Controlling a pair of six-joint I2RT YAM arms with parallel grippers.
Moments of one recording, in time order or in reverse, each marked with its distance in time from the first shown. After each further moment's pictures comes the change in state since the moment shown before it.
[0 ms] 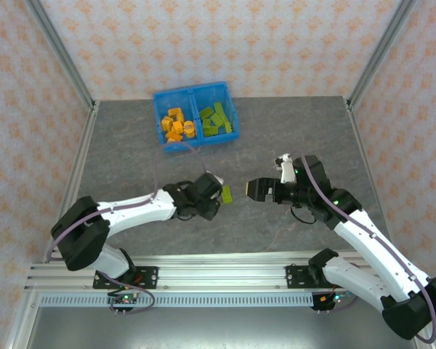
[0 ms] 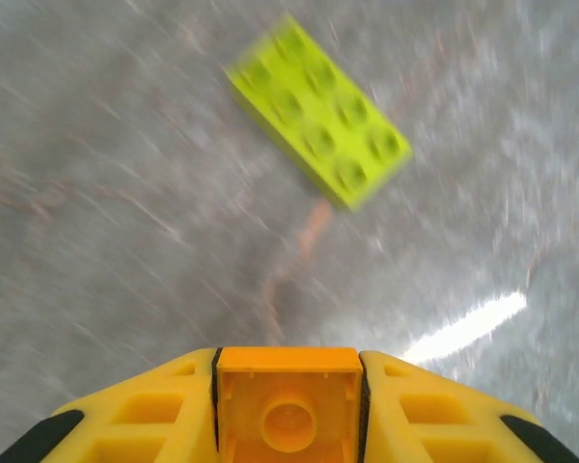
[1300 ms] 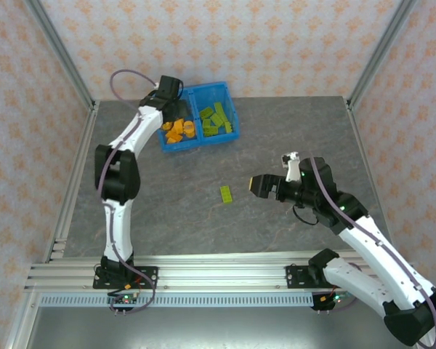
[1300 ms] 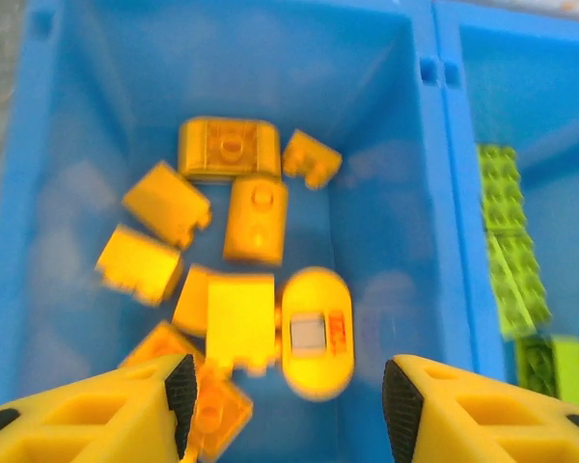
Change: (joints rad) left arm 0.632 0.582 0.968 -0.167 0.014 -0.150; right arm 0.000 -0.042 -0.004 0.043 0.080 0.054
